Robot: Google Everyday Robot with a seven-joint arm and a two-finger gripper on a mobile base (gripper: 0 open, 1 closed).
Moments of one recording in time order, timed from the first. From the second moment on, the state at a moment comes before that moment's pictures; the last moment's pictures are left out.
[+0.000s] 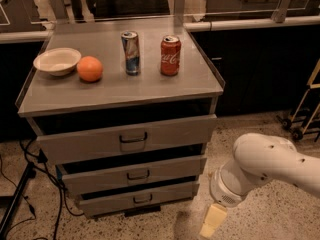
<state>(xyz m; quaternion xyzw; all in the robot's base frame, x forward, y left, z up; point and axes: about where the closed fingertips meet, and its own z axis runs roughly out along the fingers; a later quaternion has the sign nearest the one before) 0.395 -0.143 0.605 -0.57 0.80 0.14 0.10</state>
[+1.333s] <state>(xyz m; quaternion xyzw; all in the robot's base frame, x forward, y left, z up) 0.449 -0.098 0.518 -0.58 0.79 0.13 0.14</state>
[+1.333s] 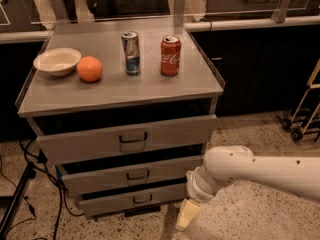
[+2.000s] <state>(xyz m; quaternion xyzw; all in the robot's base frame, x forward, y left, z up) 0.475 -0.088 0.462 -0.58 0.79 0.15 0.13</state>
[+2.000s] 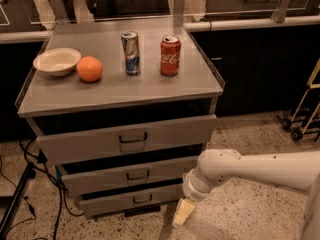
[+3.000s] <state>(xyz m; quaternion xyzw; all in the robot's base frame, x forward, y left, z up) 0.486 -0.062 0.391 -0.57 0.79 0.18 0.12</state>
